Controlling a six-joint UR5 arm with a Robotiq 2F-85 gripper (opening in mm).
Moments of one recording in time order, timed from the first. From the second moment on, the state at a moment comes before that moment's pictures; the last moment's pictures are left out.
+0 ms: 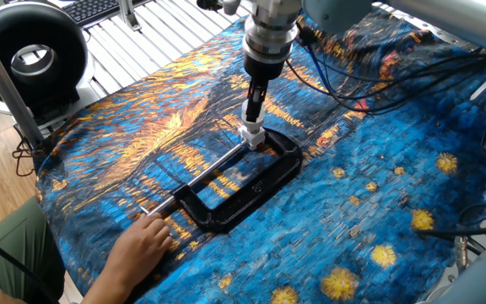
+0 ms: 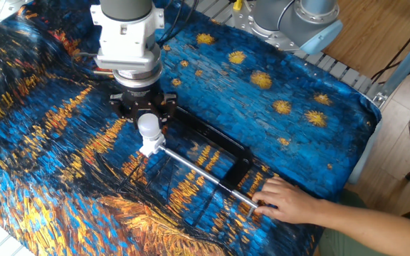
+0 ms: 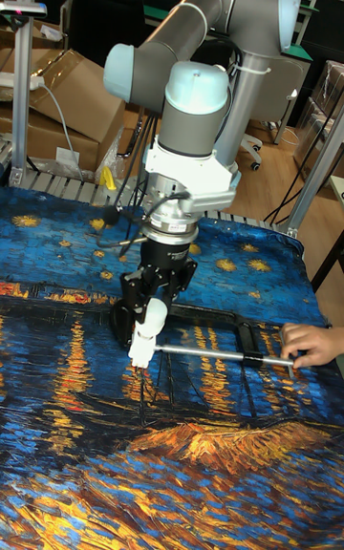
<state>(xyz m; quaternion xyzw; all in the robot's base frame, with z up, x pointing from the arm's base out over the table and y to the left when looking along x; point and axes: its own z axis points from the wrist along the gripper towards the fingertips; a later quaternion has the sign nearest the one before) 0.554 -0.006 0.093 -0.26 0.96 0.00 0.06</state>
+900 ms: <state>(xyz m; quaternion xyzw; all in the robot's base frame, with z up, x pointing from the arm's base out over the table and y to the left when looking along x) 0.543 -0.007 0.091 -0.18 0.98 0.01 0.04</state>
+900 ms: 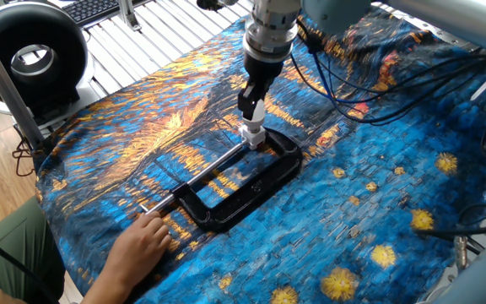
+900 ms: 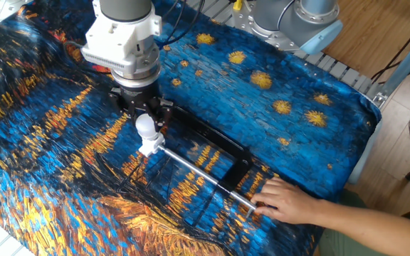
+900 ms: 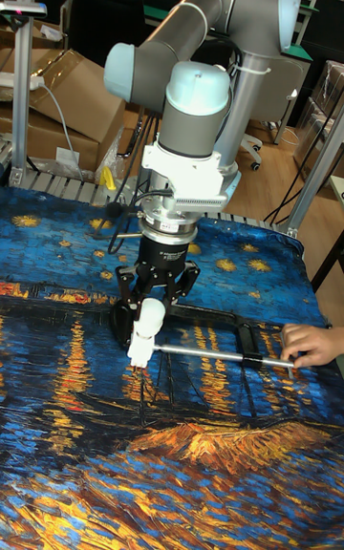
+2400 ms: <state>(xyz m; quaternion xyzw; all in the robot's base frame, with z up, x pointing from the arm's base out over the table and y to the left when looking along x) 0.541 -0.001 0.102 -0.17 0.98 0.04 0.02</state>
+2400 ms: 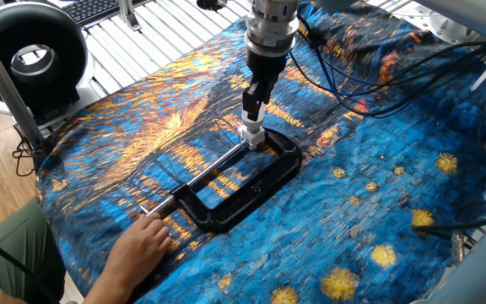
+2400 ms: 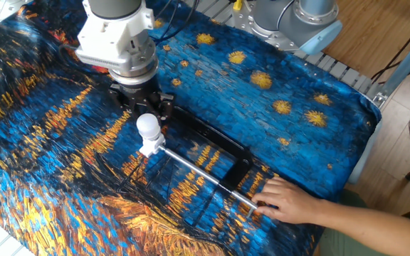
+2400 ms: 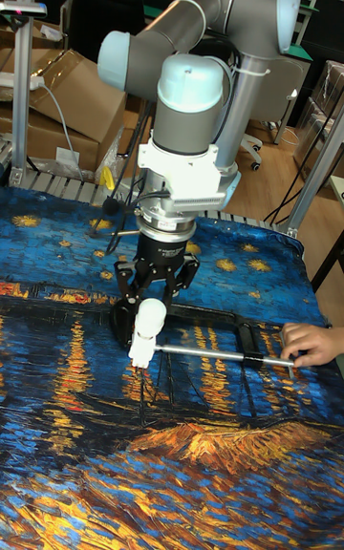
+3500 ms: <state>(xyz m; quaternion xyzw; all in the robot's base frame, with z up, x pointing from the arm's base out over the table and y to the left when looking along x) 0.562 -0.011 0.101 -0.14 0.99 0.00 0.04</state>
